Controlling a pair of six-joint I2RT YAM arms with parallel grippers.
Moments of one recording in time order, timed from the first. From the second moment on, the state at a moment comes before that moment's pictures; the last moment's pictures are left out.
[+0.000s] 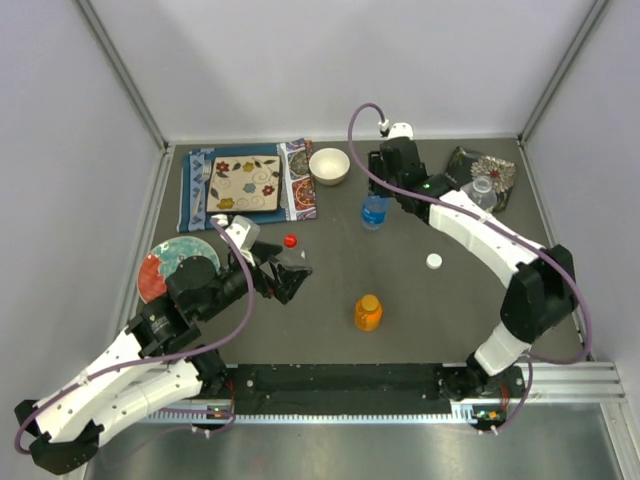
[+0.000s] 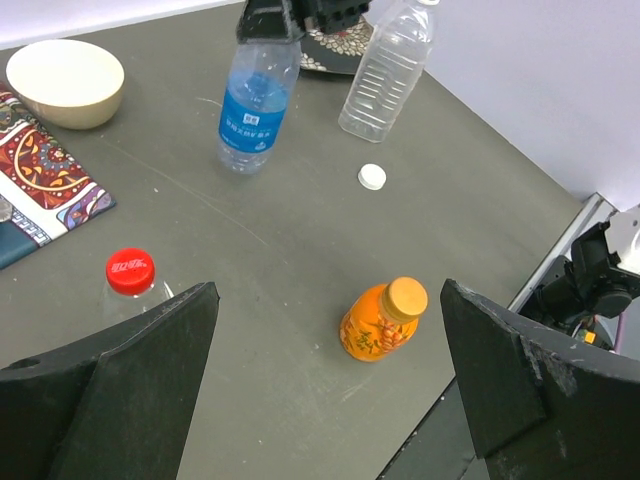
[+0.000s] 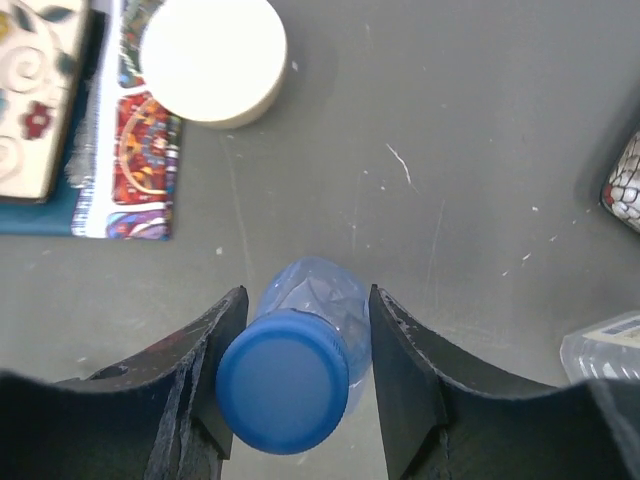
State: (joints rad) left arm -0.87 0.59 0.77 -0.30 -0.04 -0.30; right arm 0.56 1.65 1.42 -0.36 0.30 0.29
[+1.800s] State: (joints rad) left arm -0.73 1.02 1.10 -0.10 0.81 -0.28; right arm 0.72 0.97 1.27 -0.24 -0.54 0.61
